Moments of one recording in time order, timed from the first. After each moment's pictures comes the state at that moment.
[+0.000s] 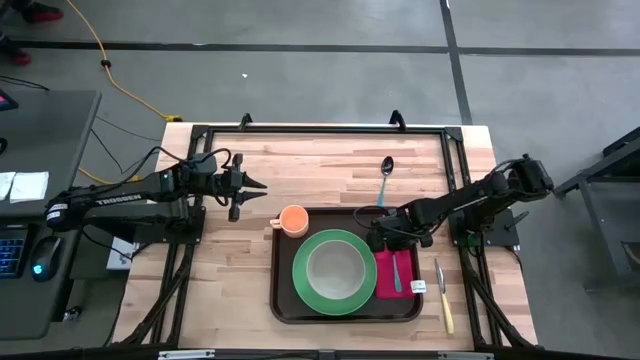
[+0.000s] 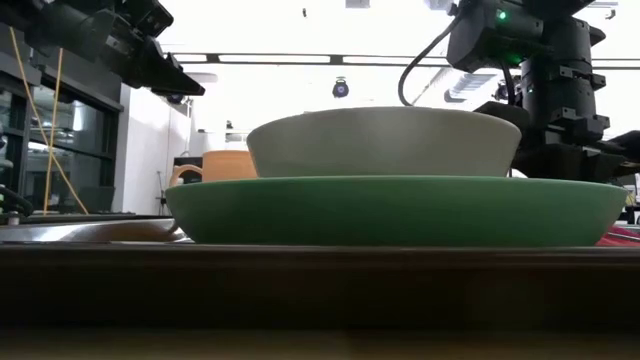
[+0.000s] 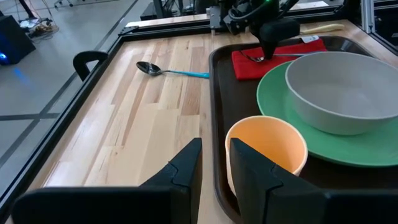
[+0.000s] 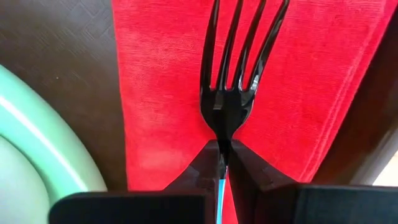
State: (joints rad) left arm 0.29 0.62 0.45 -0.18 0.19 0.23; right arm 0.20 1.51 0.77 -0.63 -0.15 1.65
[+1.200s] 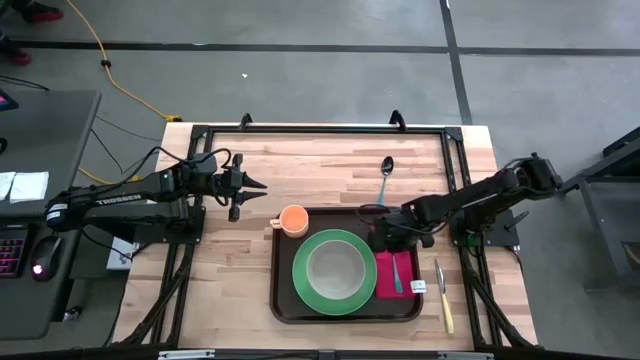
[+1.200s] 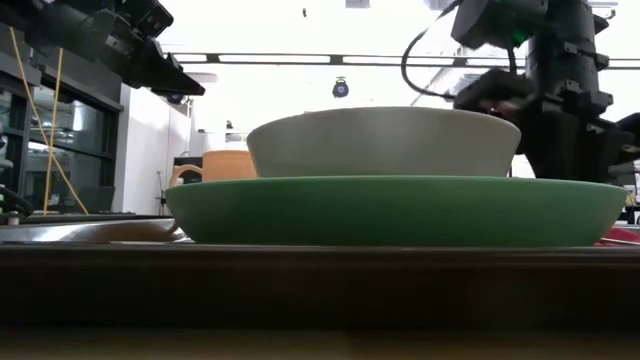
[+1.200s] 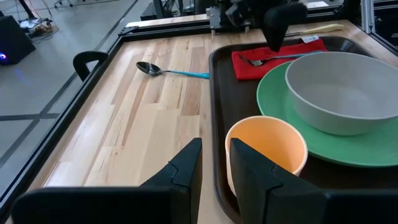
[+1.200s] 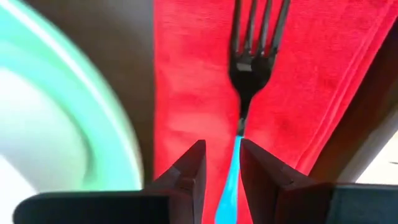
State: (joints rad) left arm 0.29 0.62 0.45 -0.18 0.19 0.23; right arm 0.20 1.43 0.77 -0.63 -0.20 1.64
